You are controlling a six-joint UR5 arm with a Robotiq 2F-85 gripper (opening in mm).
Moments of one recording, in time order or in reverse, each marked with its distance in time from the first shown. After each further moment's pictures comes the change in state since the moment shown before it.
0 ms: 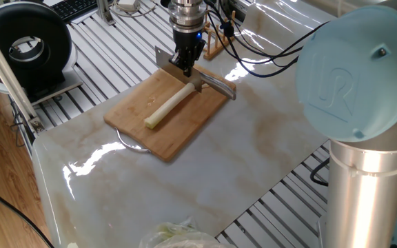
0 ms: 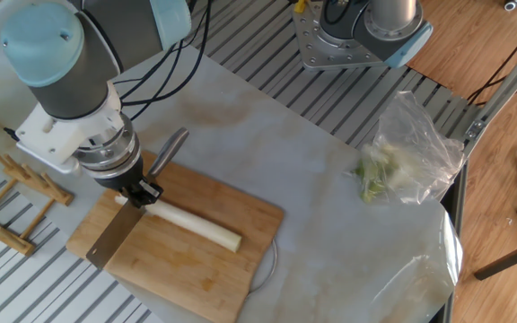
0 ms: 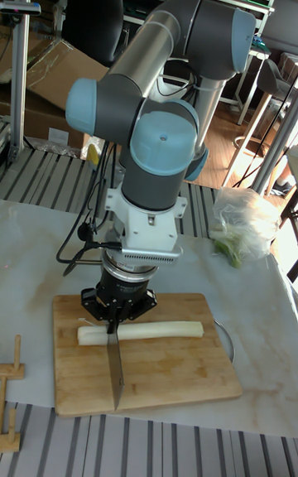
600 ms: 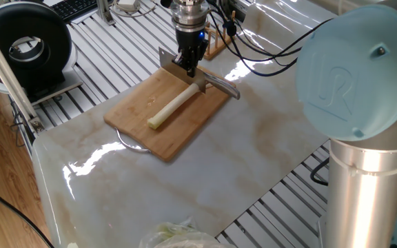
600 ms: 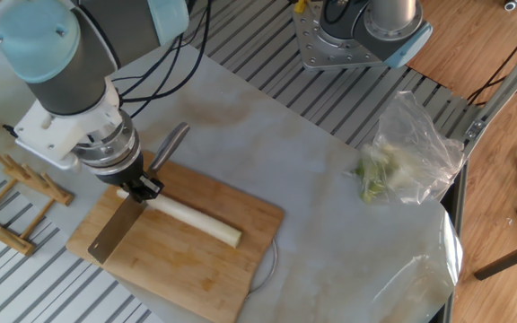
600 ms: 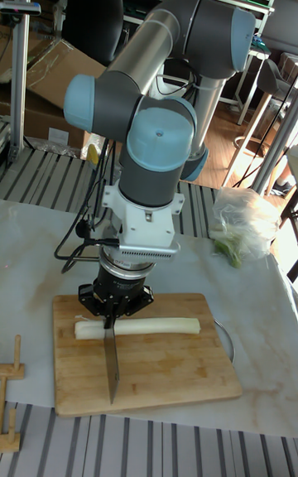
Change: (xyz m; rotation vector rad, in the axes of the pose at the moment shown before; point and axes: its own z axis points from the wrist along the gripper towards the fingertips) arm 0.003 -0.001 0.002 -0.009 -0.009 -0.006
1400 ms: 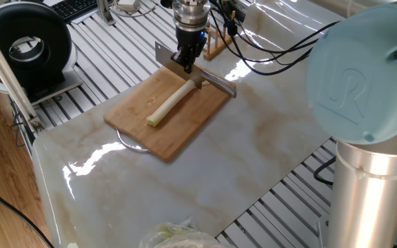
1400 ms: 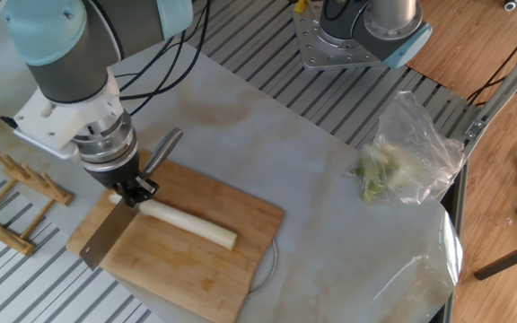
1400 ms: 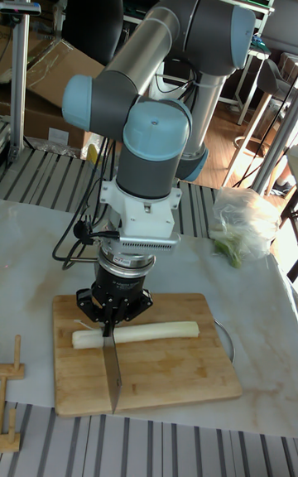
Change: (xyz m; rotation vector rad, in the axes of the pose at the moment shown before) arm -0.018 -0.002 -0.007 0.000 -0.089 -0.027
